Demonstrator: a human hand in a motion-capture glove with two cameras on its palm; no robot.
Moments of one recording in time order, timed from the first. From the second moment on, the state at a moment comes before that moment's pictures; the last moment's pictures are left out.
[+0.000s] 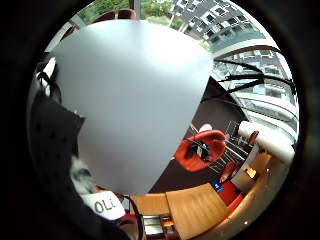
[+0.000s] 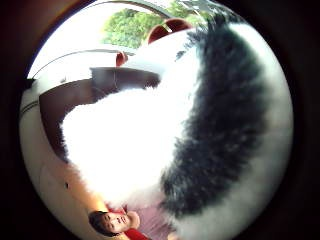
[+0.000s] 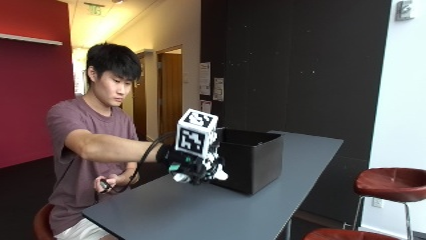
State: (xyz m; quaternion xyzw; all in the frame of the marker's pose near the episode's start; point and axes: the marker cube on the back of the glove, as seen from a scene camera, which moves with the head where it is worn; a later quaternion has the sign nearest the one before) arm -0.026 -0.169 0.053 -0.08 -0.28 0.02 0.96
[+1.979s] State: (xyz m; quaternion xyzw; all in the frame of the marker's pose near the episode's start) arm -0.382 -0.207 -0.170 -0.01 -0.12 -0.22 0.97
